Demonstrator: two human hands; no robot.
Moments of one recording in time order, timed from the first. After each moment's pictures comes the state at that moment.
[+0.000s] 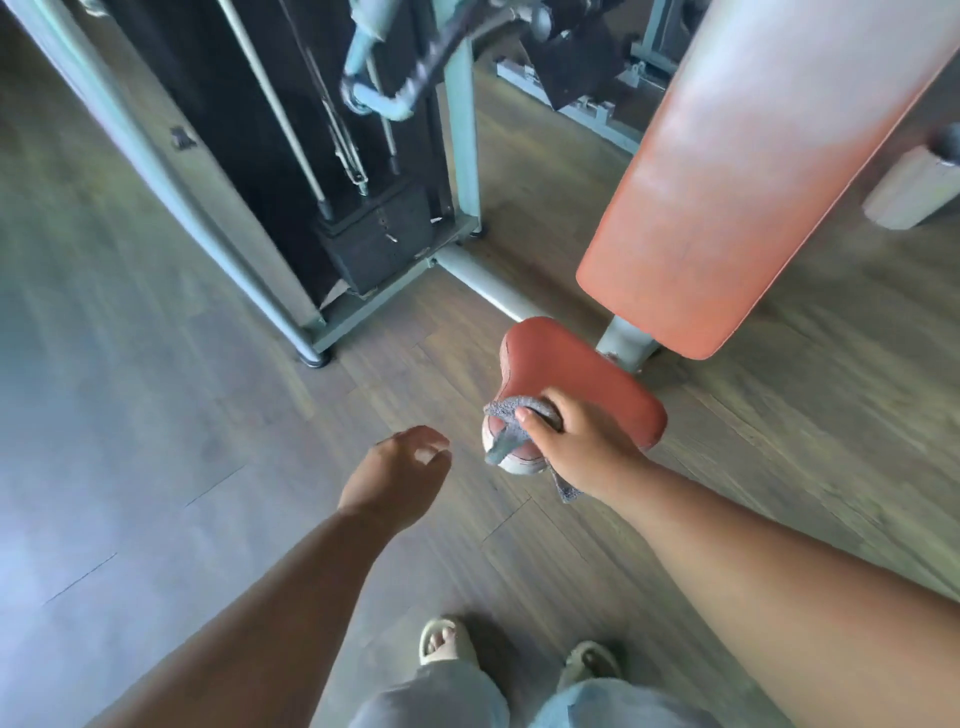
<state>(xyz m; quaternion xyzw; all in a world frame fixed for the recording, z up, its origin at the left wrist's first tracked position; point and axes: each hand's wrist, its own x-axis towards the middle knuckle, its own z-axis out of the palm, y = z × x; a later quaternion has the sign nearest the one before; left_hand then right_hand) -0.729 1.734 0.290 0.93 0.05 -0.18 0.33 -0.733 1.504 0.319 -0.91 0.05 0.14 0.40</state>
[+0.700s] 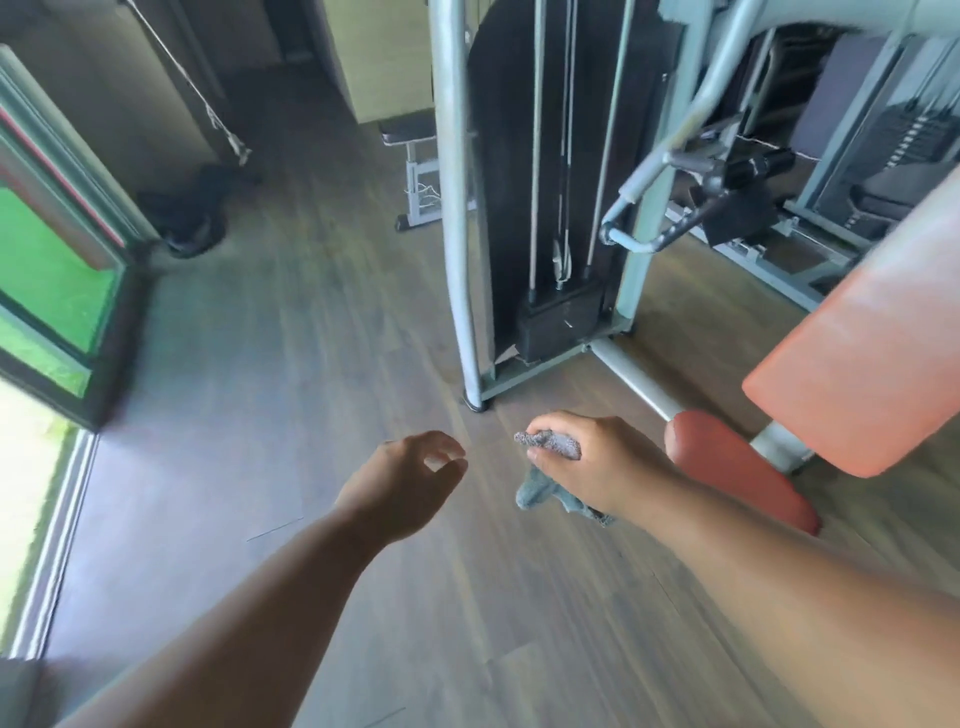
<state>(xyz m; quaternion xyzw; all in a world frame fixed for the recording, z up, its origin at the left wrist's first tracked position) -0.877 2.011 0.522 0.94 0.07 -0.06 0.32 -0.825 1.768 0.538 -0.93 -0.16 0.13 0.30</state>
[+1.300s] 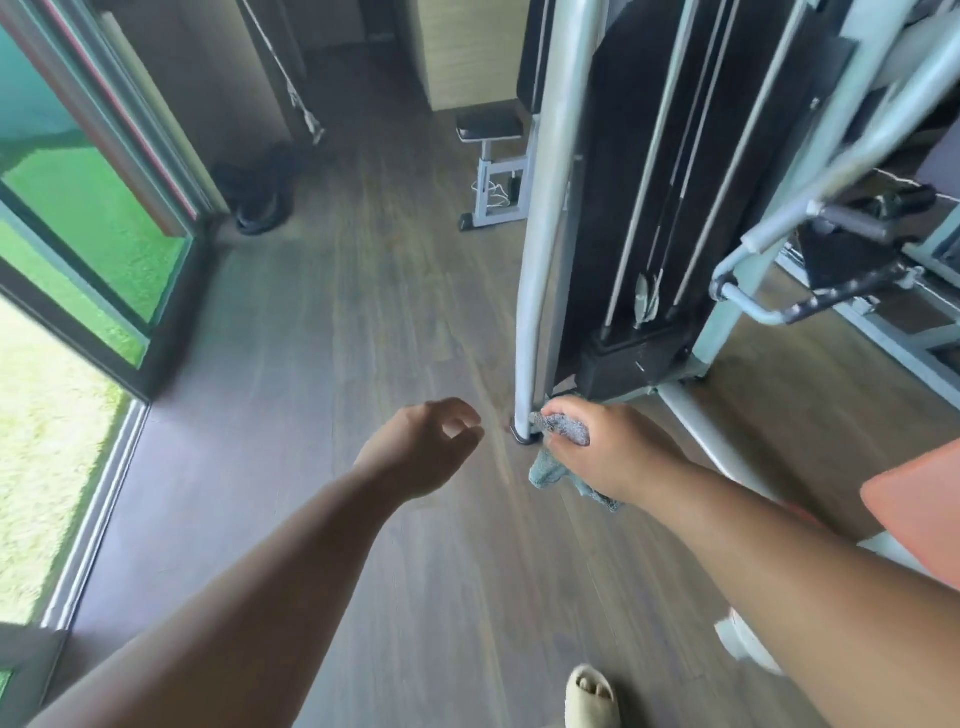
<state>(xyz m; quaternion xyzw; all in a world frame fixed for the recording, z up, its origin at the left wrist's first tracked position) -0.725 2.116 0.535 0.95 0.12 -0.03 0.30 -0.659 1.886 0.546 -0.93 -0.22 0.16 0.25</state>
